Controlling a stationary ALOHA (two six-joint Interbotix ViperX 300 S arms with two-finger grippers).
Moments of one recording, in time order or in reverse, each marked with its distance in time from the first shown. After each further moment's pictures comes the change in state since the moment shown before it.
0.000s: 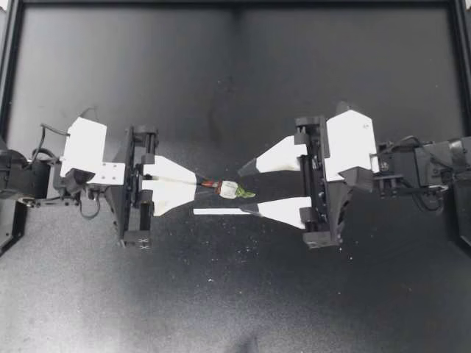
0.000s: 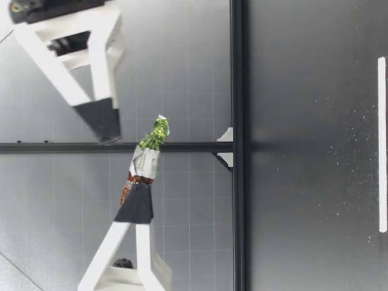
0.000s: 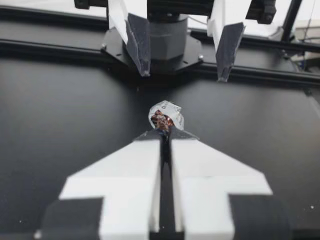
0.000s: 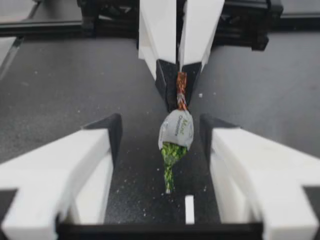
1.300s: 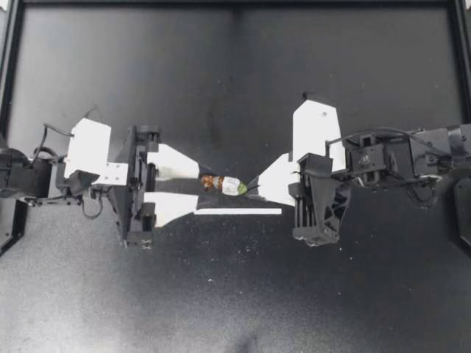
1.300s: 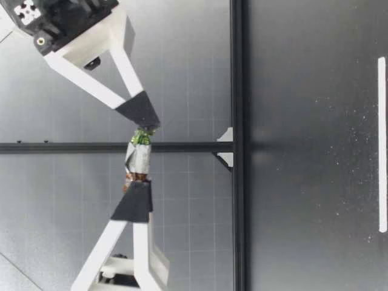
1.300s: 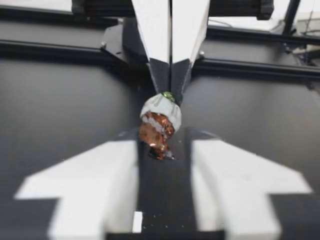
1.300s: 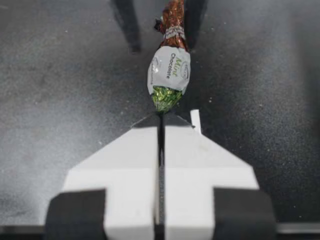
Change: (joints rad) left arm 0.002 0.000 -0.018 0.006 0.034 0.020; right arm -0.003 -0.003 -0.137 0.038 0.477 0.086
